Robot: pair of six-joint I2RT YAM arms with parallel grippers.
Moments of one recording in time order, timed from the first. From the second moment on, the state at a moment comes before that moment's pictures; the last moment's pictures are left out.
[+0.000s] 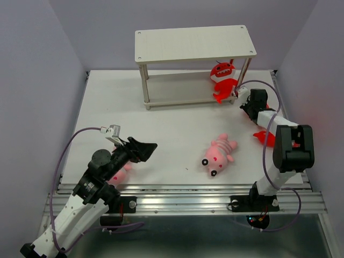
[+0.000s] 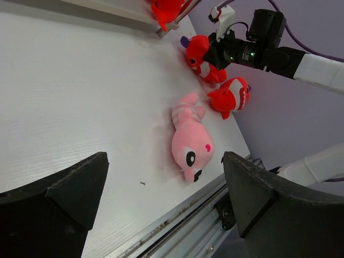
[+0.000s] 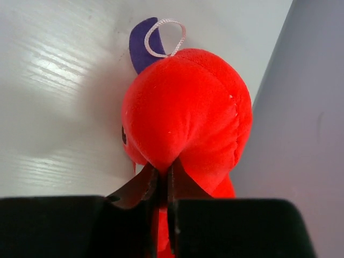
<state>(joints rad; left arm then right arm) -0.59 0.29 0.40 -0.21 0.07 -0.78 -0.02 1.70 1.03 -0.07 0.24 -0.75</state>
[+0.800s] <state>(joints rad) -0.75 0.74 0.42 0.25 0.26 -0.75 -0.03 1.21 1.16 -0.65 -0.66 -0.46</state>
